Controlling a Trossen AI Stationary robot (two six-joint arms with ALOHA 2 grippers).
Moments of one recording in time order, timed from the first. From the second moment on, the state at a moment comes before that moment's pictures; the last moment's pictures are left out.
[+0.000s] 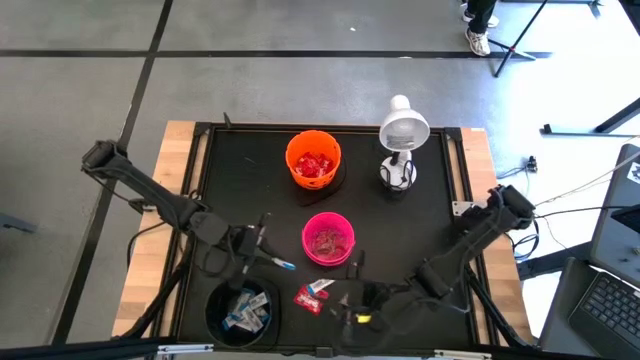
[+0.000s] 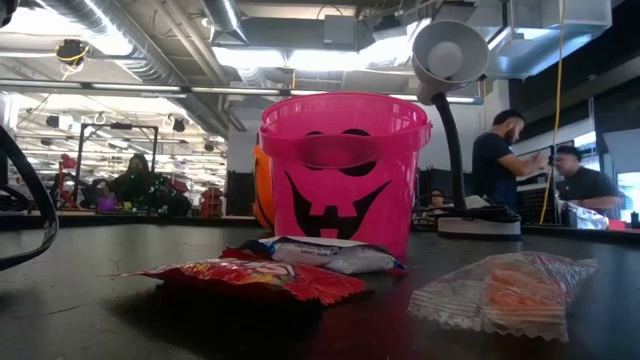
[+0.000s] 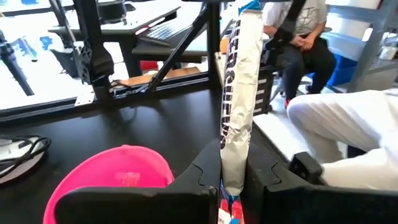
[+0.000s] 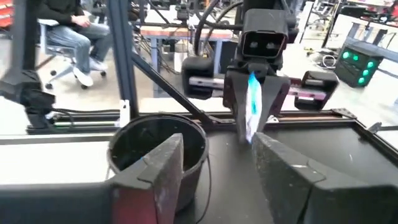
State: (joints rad) left arm -0.50 1.14 0.74 0.16 -0.20 -0.02; right arm 0.70 1.80 1.59 -0.07 0.77 0.17
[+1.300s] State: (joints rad) left arm -0.95 1.13 0.98 -0.62 -0.20 -0.44; right arm 0.86 1.78 1.59 -0.30 0.98 0.33
